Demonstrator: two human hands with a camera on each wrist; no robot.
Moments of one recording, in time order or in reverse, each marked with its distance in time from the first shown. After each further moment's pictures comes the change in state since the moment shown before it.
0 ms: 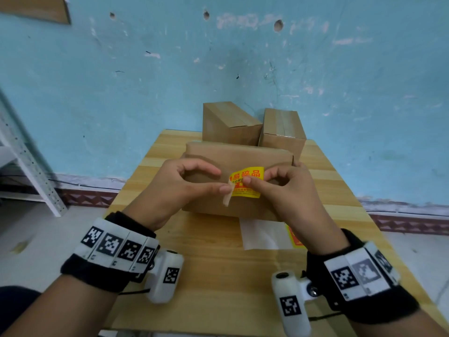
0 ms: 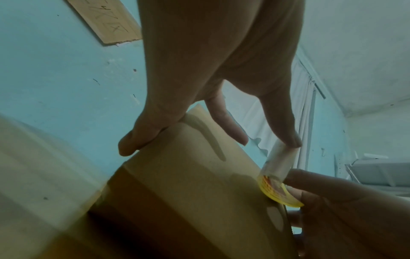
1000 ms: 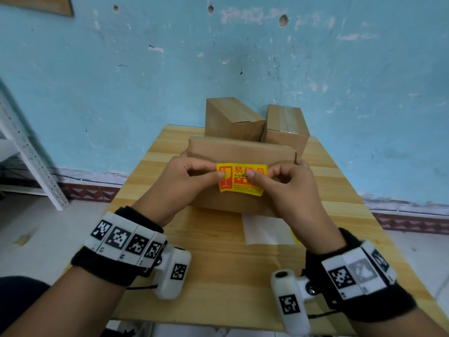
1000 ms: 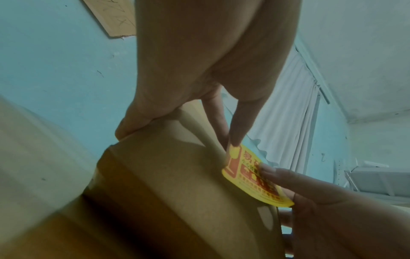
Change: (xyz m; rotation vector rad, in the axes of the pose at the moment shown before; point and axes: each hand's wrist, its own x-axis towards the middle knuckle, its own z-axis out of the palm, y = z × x) left_hand 0.000 -0.005 0.005 0.098 0.034 -0.024; right_hand -0.007 -0.002 0.003 -0.014 0.031 -0.013
